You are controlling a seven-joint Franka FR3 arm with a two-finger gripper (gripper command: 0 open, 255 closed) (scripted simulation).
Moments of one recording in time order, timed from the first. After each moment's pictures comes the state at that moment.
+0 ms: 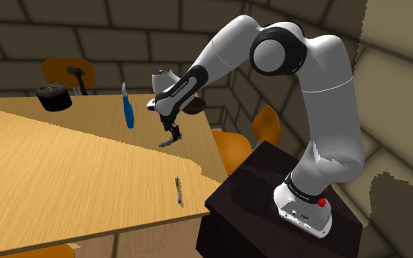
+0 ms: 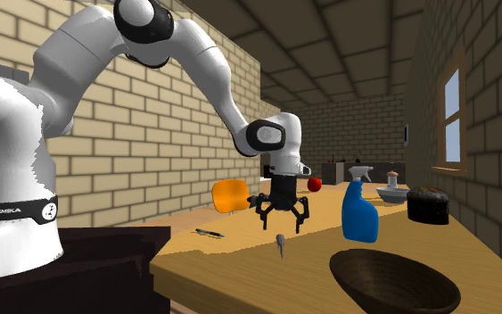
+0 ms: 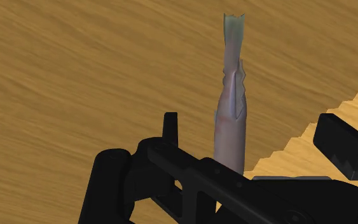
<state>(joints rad) 0.22 0.62 -0.01 -1.86 -0.05 2.39 -1.11</state>
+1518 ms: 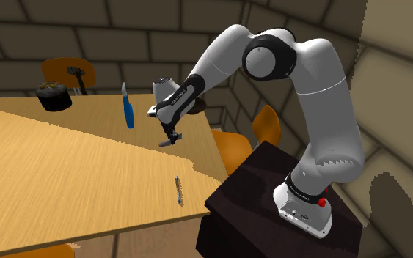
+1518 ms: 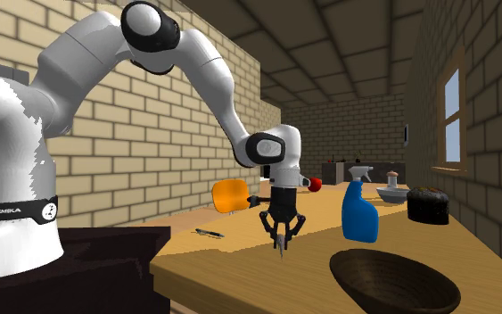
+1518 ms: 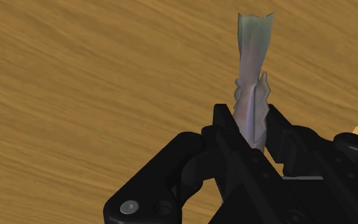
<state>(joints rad) 0.22 0.69 -0.01 -1.85 -0.06 2.45 -1.11</state>
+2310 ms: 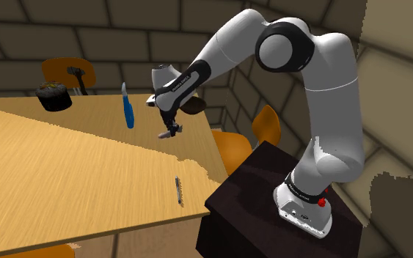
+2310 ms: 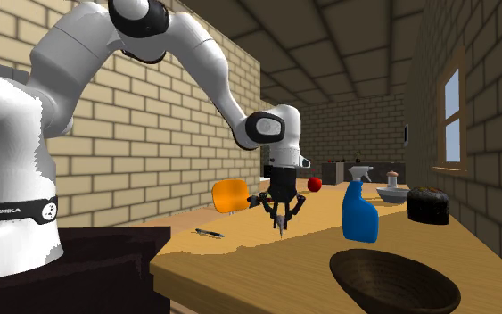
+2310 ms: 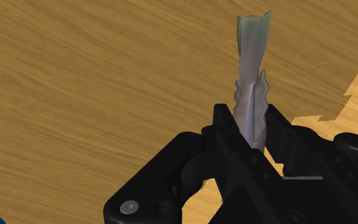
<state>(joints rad) 0.21 0.57 -0.01 -1.87 -0.05 2.36 -1.12</state>
